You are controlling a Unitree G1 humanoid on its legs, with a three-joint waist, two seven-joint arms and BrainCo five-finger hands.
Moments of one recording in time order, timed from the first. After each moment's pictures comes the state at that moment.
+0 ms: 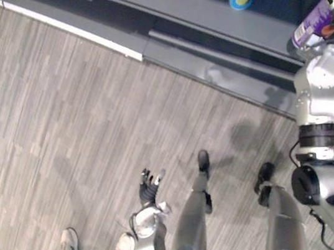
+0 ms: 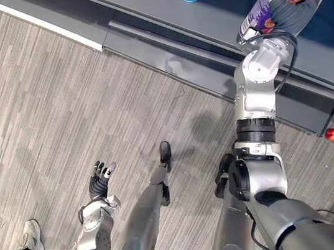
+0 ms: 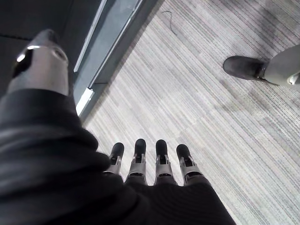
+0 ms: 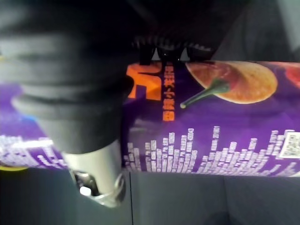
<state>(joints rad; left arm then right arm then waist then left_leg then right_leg) -0.06 0.00 0.03 0.51 -0.31 -0.19 0.19 -0.94 -0.23 -0.38 0.32 0.00 -0.13 -0.62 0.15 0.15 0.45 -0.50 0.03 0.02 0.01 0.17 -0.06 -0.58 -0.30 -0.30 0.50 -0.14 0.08</state>
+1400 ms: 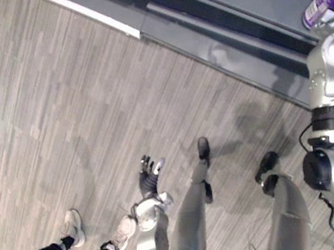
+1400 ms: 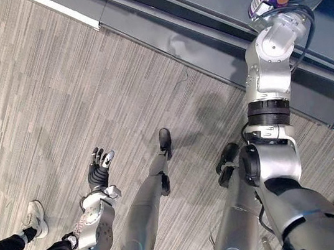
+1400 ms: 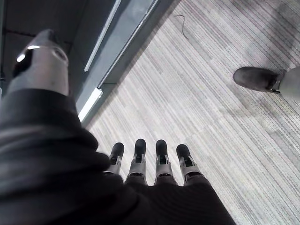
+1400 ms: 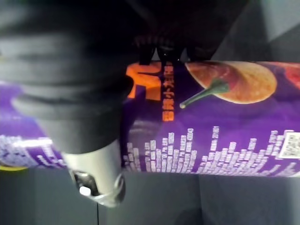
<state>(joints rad) -0.05 -0.01 0.00 0.37 -0.35 -0.19 0.19 -1.04 -0.35 -0.34 0.42 0.07 -0.13 -0.60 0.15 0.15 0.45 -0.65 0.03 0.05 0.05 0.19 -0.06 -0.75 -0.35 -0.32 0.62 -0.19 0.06</state>
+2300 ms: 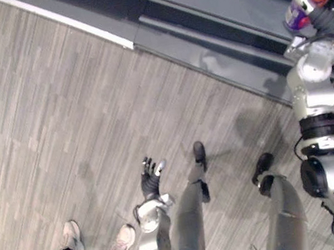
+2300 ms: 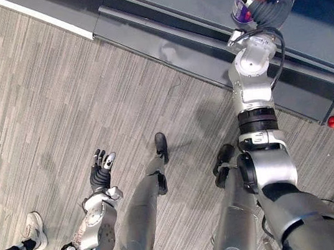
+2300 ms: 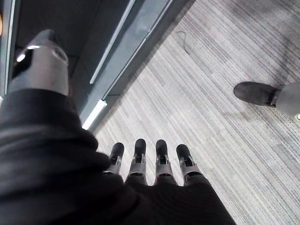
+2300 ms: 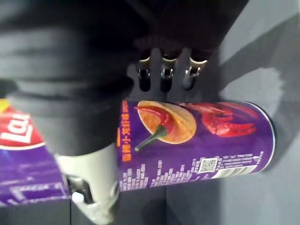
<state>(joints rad) -0.04 -0.03 0.00 0.37 -0.35 -0.19 0.19 -0.97 -0.30 -0.23 0.53 0.10 -0.14 -0.58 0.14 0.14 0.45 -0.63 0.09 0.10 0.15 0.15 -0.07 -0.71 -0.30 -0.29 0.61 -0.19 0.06</state>
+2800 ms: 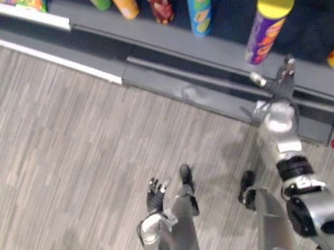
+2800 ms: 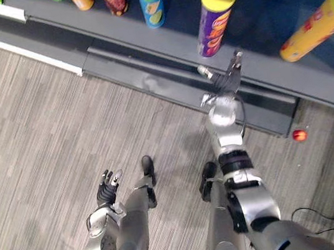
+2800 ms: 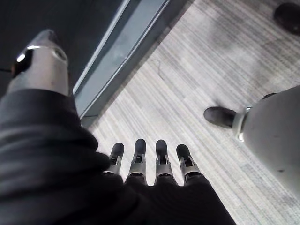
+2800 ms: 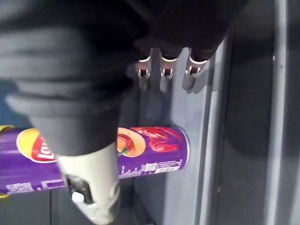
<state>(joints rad) -0.04 -0.02 0.04 0.65 -0.33 -0.17 0.14 -0.62 -0.08 -0.15 0.53 0.10 -0.14 -0.47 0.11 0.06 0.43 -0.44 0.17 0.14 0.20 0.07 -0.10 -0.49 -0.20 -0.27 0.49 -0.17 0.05</state>
